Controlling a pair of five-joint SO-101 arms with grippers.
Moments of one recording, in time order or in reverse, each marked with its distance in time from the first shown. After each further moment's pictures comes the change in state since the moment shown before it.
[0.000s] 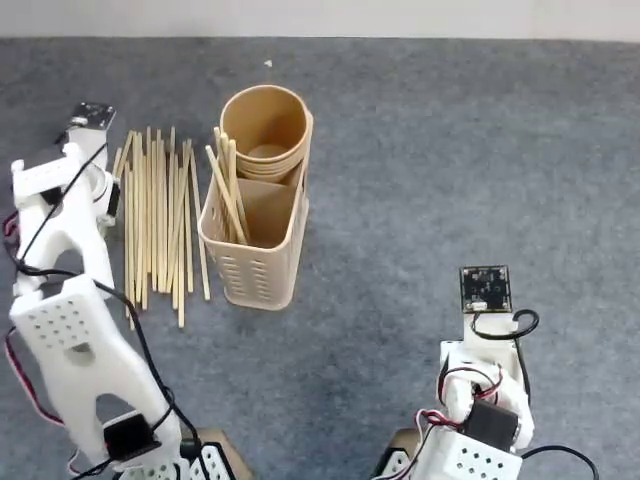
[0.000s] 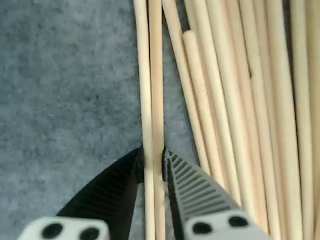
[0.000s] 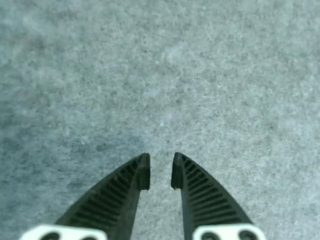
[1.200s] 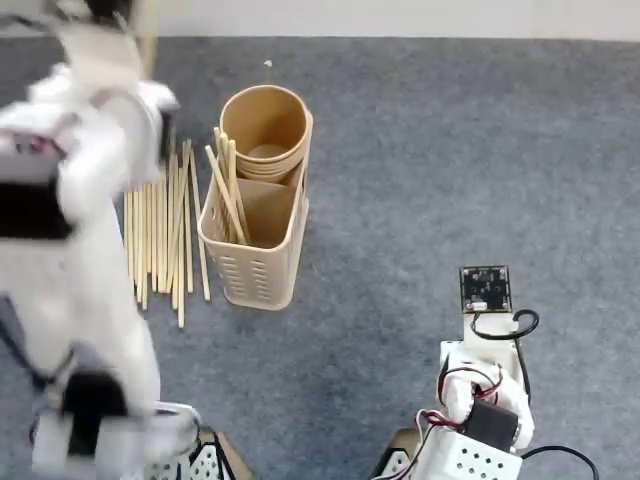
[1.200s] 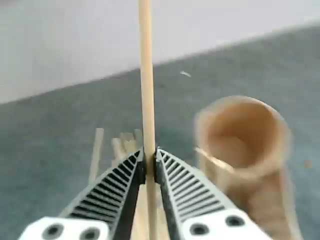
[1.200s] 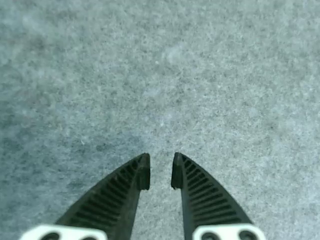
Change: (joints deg) left arm 30.2 -54.9 -23.9 33.7 17.5; right arm 0.0 0.0 0.0 0.0 0.0
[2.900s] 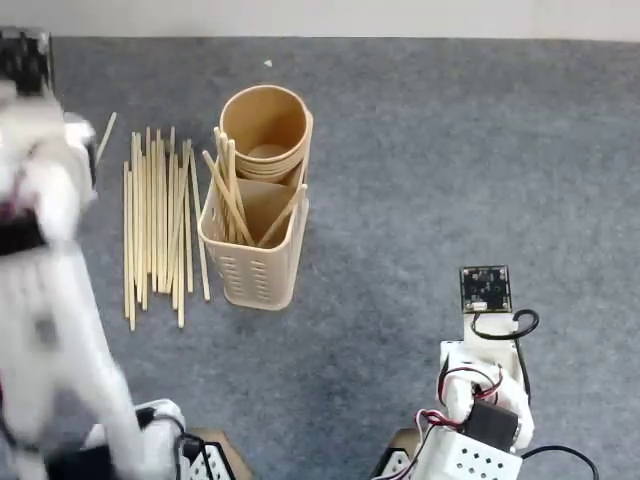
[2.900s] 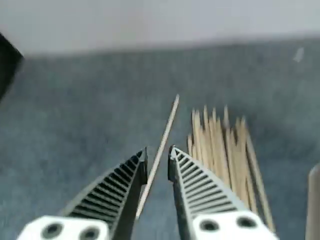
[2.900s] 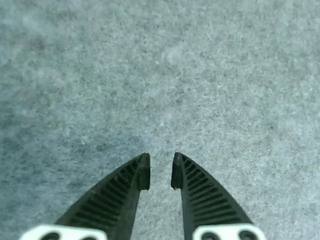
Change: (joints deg) left arm -22.6 -15.9 54.9 -40.5 -5.8; right arm 0.0 0.0 0.0 0.0 0.0
